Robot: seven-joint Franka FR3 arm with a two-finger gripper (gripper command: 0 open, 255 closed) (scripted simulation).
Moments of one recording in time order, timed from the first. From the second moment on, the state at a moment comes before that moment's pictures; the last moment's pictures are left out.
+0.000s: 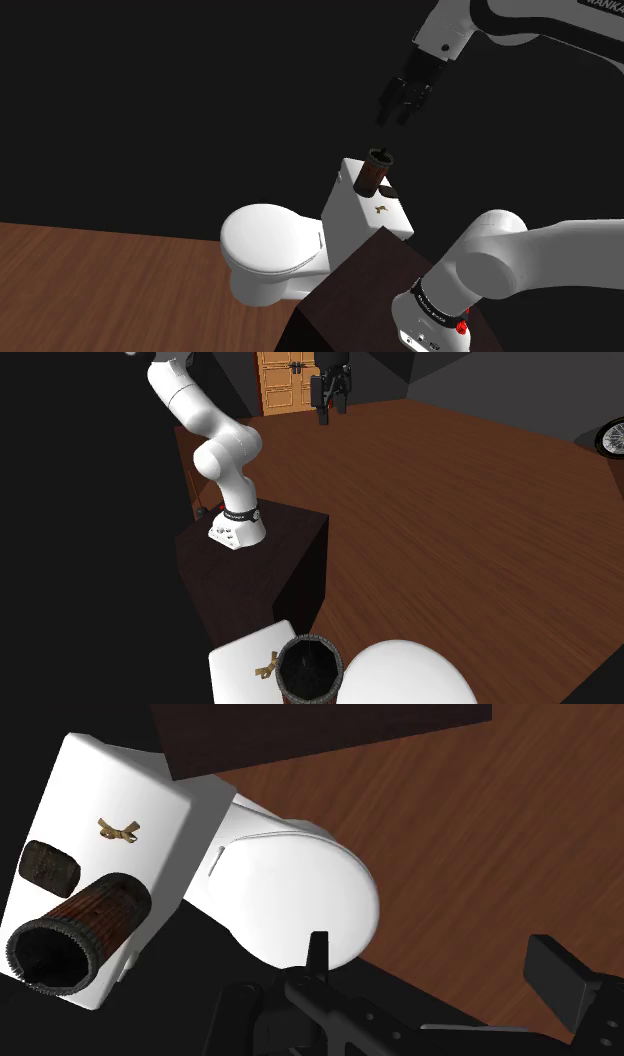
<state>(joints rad) -0.02 -0.77 0.01 -2.29 0.07 1.59 0.15</state>
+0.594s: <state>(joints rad) -0.11 -0.64 -0.04 -2.33 0.01 1.76 0.19</state>
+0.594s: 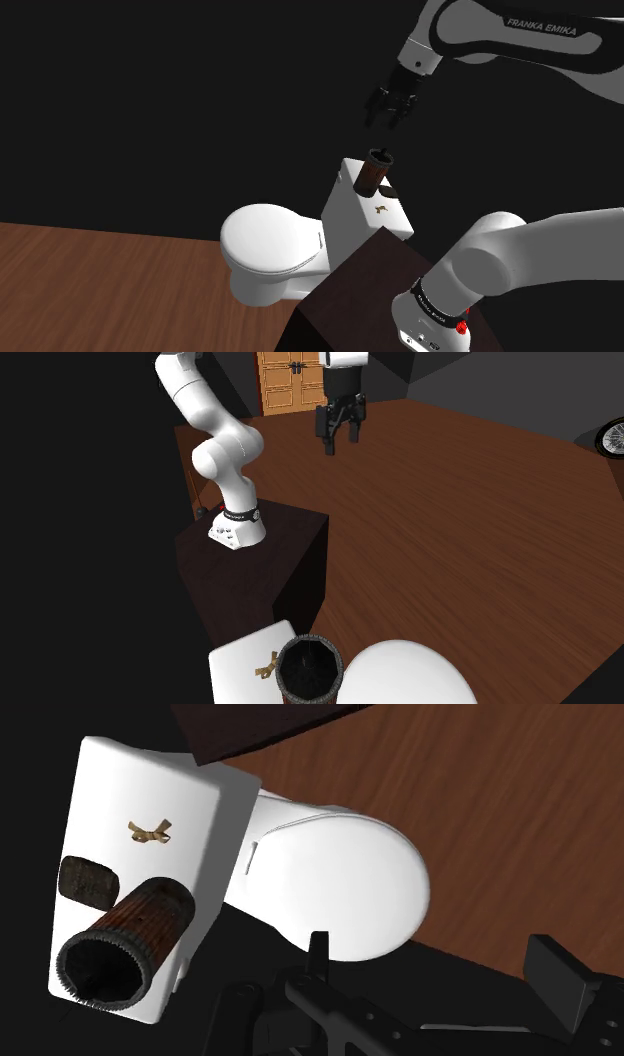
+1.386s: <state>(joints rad) -0.24 -0.37 -0.13 -2.30 -0.07 2.03 0.28</state>
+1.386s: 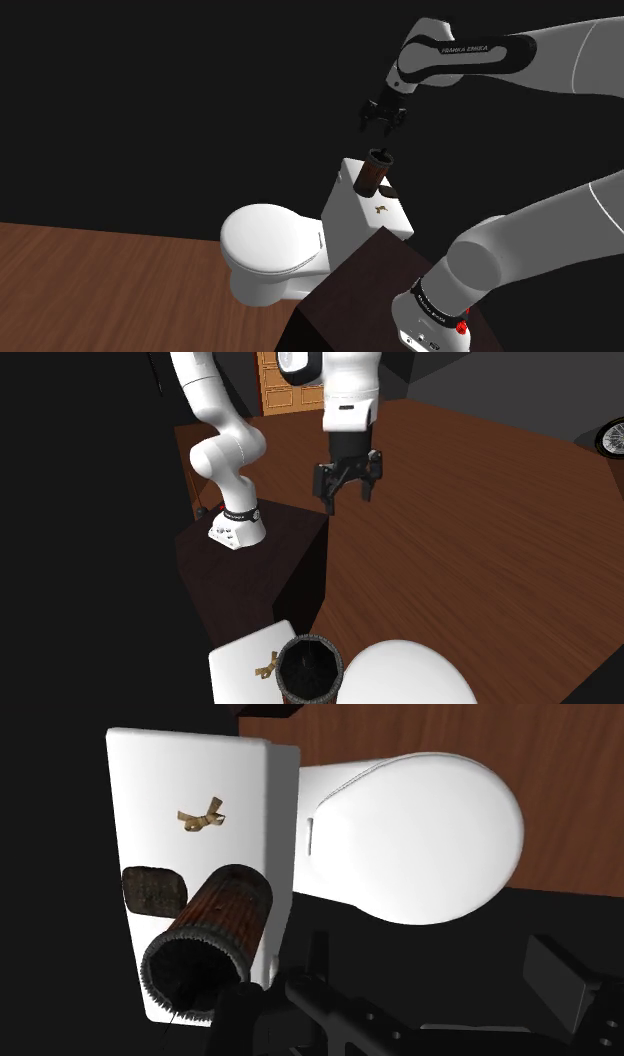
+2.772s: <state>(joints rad) -0.43 0.11 -0.31 -2.09 -0.06 2.34 0.40</state>
